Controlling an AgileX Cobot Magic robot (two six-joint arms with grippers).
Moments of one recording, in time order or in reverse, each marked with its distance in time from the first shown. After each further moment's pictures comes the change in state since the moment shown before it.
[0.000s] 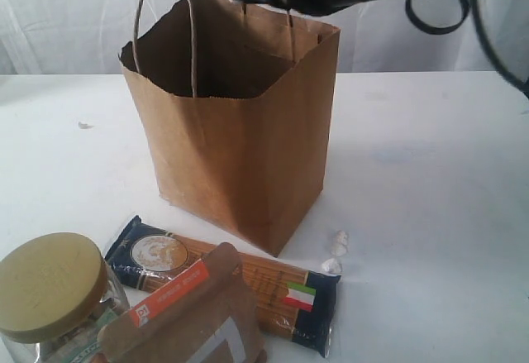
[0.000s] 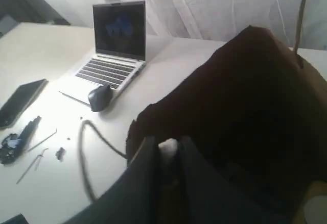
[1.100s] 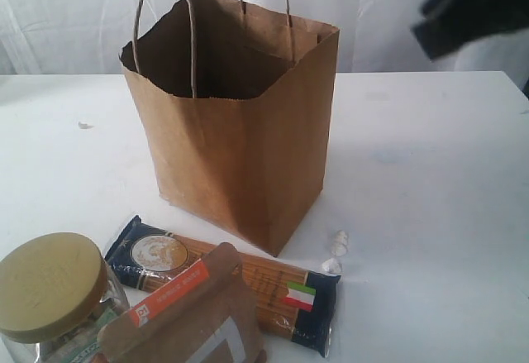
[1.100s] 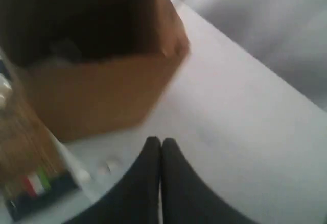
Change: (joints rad) left arm 0.000 0.000 0.000 0.000 0.000 0.000; right arm 0.000 -0.303 -0.020 -0.980 0.522 0.317
